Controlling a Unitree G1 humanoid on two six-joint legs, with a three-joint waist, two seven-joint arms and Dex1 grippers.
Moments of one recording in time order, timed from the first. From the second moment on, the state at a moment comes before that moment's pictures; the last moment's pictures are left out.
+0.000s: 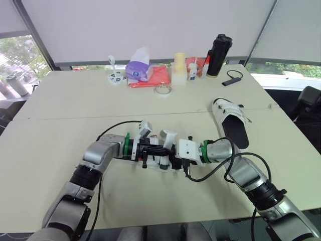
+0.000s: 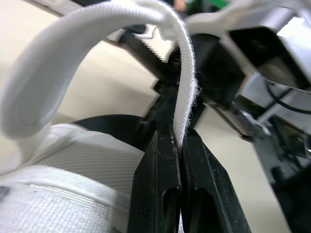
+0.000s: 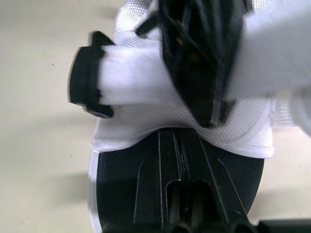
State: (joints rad) left arm -0.61 0.42 -0.26 0.19 -0.47 0.63 -1.25; right arm -0.48 -0.57 0.43 -0.10 -0.09 0.28 1.02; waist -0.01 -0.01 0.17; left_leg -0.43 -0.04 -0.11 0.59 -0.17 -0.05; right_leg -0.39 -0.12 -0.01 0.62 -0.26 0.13
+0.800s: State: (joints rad) left arm -0.56 0.51 -0.31 0.09 -0.45 0.61 -1.34; right arm -0.49 -0.57 0.44 -0.10 -0.09 0.28 1.01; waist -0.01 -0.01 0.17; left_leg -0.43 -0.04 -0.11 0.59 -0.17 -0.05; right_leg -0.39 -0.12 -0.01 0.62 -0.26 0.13
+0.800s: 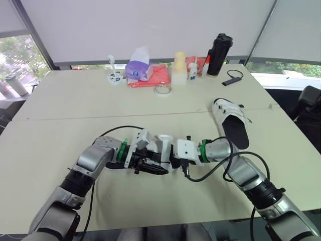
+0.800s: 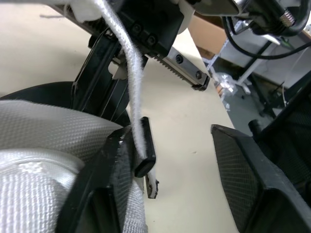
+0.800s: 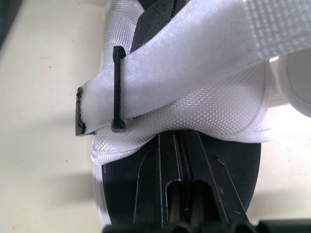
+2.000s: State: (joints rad) left arm -0.41 0.62 0.01 -0.12 -0.84 0.98 -1.11; right arm -0.52 -0.55 0.44 -0.04 -0.11 0.28 1.04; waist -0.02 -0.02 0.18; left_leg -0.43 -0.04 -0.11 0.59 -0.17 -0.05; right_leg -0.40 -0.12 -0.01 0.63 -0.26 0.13
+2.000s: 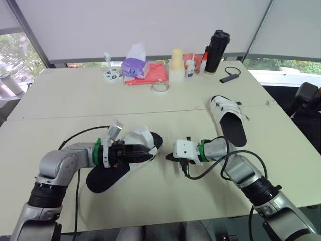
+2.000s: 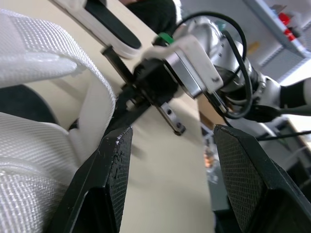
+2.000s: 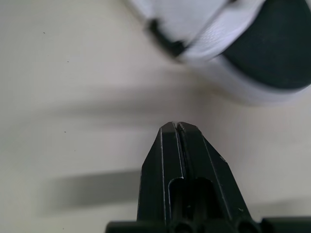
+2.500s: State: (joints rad) left arm -0.48 0.62 -0.06 -0.17 -0.95 1.11 -1.19; right arm -0.52 -0.76 0.22 -0.37 0.11 0.58 1.14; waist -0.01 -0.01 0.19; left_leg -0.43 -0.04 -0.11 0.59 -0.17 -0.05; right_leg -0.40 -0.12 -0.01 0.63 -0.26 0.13
